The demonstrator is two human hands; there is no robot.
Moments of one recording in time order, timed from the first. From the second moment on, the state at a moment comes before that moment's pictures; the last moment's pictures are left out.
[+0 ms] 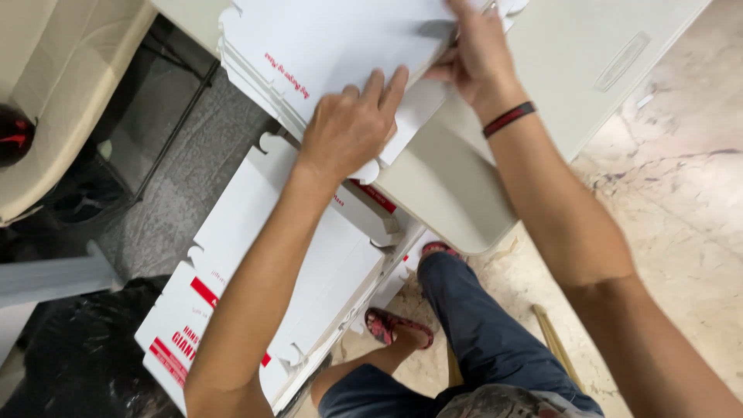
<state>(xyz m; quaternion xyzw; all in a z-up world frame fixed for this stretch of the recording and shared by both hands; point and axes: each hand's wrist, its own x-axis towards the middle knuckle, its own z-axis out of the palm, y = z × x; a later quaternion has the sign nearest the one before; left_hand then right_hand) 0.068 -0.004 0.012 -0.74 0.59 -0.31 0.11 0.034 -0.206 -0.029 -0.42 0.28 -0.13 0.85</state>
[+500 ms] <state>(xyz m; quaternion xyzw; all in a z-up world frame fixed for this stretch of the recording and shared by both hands) -0.137 0.016 0.040 -0.82 0.48 -0.26 0.16 -0.058 -0.231 0.009 -0.51 0.04 -0.18 0.84</state>
